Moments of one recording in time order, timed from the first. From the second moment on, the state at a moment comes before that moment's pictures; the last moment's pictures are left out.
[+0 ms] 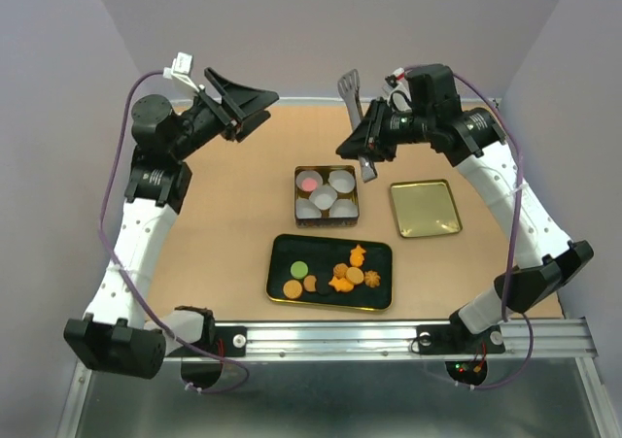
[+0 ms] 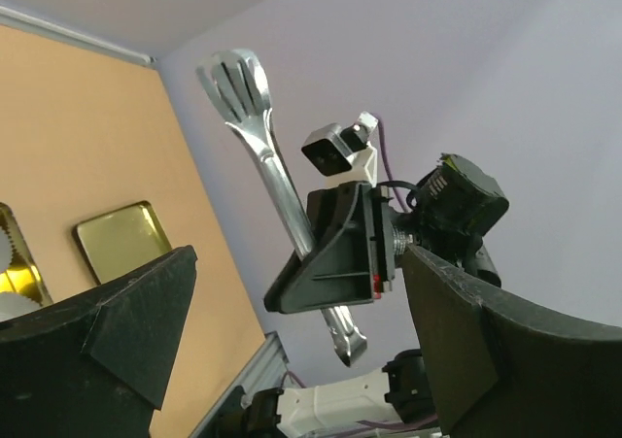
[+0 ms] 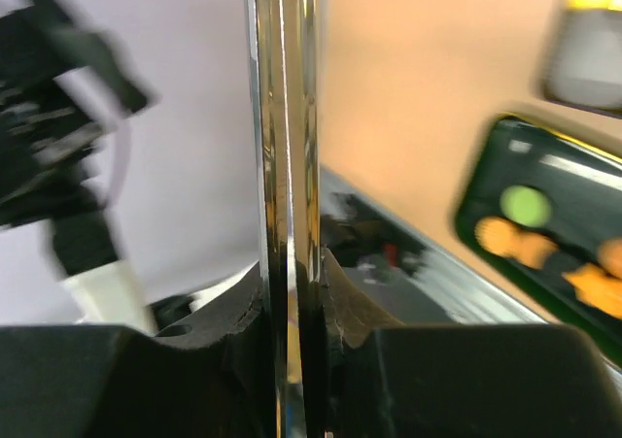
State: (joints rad) left arm -0.19 1.21 1.31 0.02 0.66 -1.19; right arm 0.50 1.55 1.84 -0.80 -0.63 0.98
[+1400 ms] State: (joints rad) left arm -0.23 0.81 1.18 -0.72 0.55 -0.70; right arm 1.06 1.32 1.20 -1.09 -0.17 1.35
